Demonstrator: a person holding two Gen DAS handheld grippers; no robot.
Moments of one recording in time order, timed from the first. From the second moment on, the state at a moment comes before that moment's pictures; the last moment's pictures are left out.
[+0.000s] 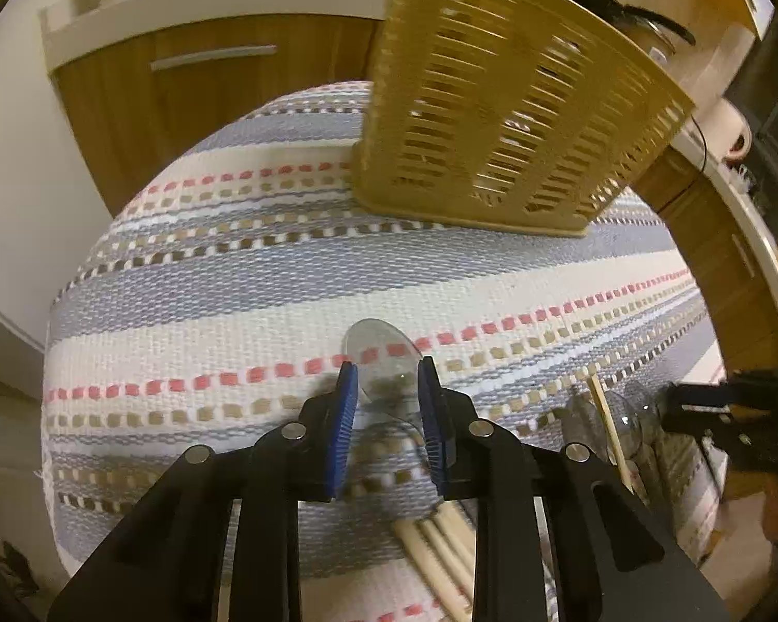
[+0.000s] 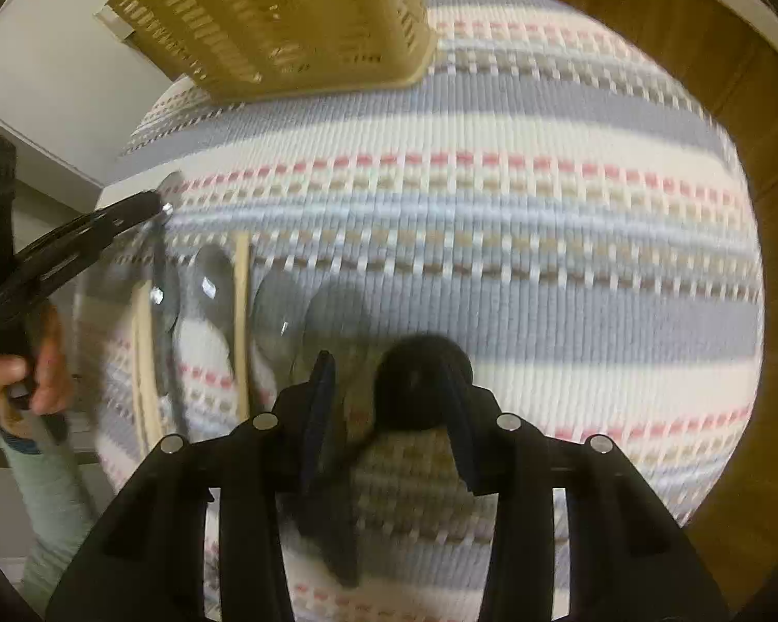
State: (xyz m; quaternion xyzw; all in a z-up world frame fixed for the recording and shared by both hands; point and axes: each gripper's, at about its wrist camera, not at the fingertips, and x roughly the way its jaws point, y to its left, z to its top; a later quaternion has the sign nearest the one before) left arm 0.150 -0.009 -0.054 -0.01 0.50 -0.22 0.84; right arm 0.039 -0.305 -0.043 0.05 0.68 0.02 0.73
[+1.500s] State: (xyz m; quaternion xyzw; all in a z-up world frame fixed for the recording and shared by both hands) left arm 0.158 -0.047 -0.006 0.01 0.47 -0.21 0.86; right arm 0.043 -0.286 0.019 -0.05 0.58 0.13 0.80
